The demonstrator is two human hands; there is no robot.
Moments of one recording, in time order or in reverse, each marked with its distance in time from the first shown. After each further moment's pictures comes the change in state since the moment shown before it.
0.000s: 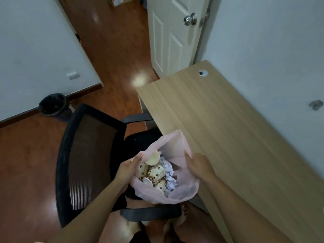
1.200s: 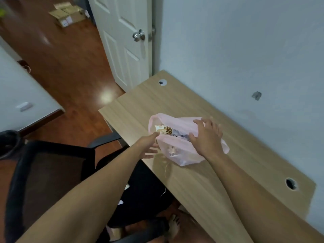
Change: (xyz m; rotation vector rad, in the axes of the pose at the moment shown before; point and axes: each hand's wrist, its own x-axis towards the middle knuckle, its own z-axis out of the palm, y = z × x) left_hand 0.049 0.179 0.168 0.256 -0.440 -0.161; right_hand 0.006 0.012 -0.159 -0.230 0.514 0.006
